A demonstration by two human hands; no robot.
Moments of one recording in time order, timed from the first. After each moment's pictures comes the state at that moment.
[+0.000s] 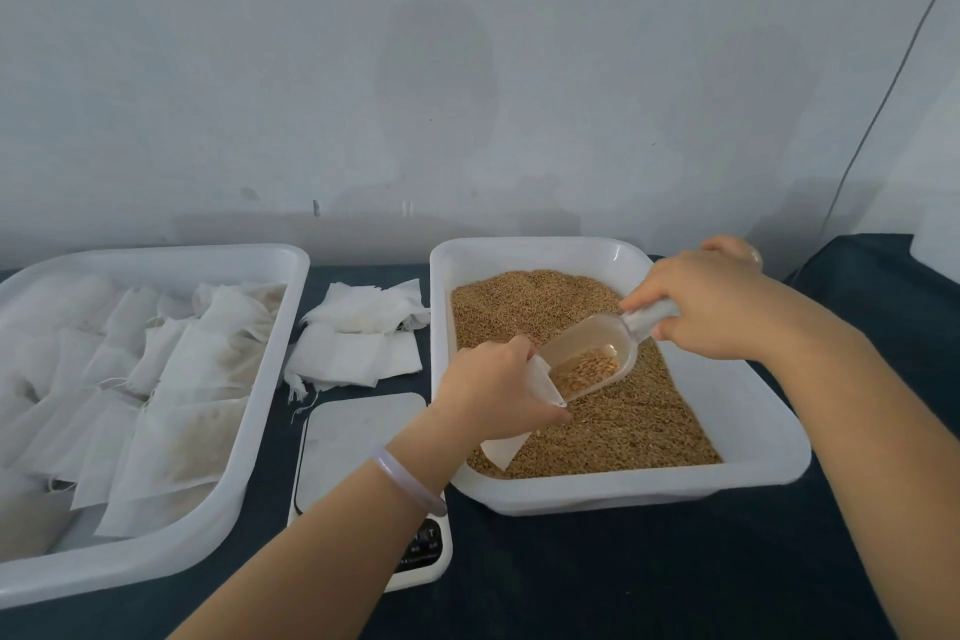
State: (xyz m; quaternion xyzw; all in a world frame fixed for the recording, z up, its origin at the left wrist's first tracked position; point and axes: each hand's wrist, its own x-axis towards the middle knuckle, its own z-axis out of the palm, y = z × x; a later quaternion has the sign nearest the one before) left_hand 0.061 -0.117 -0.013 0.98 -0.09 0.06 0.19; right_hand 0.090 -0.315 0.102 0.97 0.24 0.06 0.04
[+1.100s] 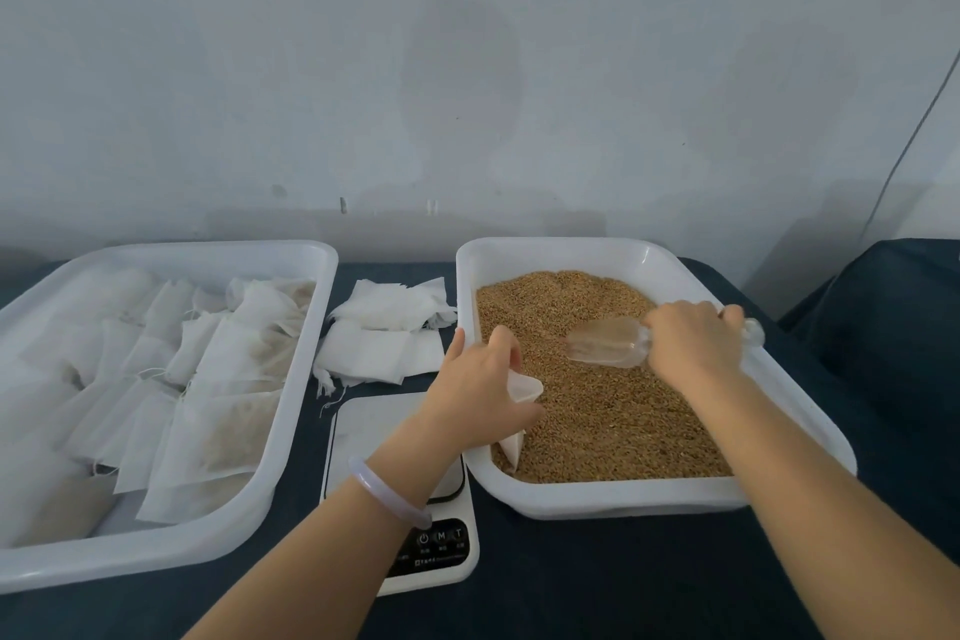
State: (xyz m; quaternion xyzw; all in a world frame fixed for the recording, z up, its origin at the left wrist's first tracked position) left_hand 0.045 -0.082 -0.019 0.96 -0.08 0.08 0.25; right_hand 0.135 -0.288 0.010 0.99 0.02 0.11 0.09
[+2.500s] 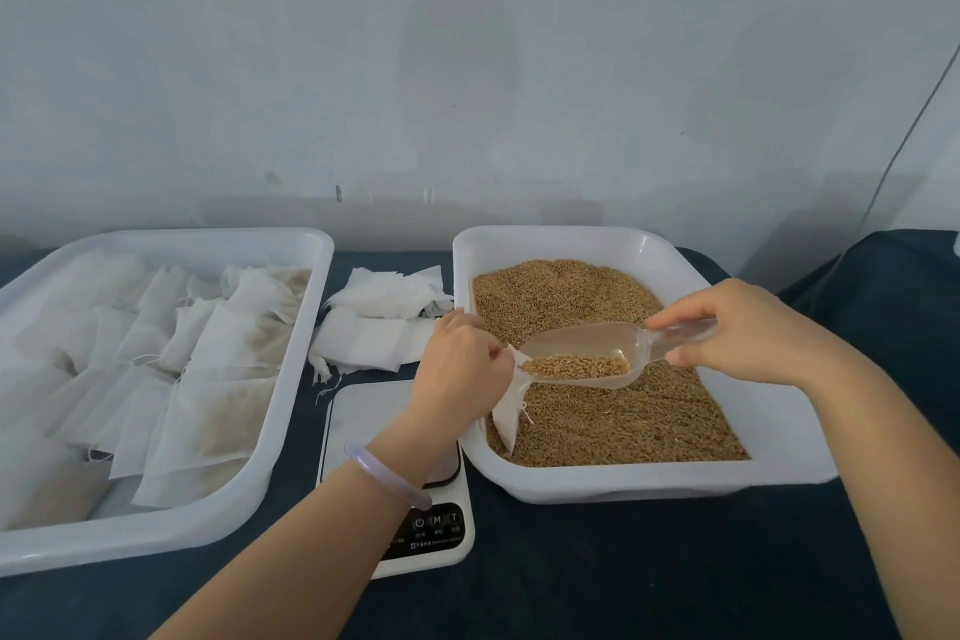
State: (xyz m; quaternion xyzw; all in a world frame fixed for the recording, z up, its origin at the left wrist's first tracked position) left_hand 0.043 -0.082 -0.014 0.94 0.02 0.14 0.30; right_hand 0.086 -0.324 0.072 0.97 0.16 -0.05 -0.19
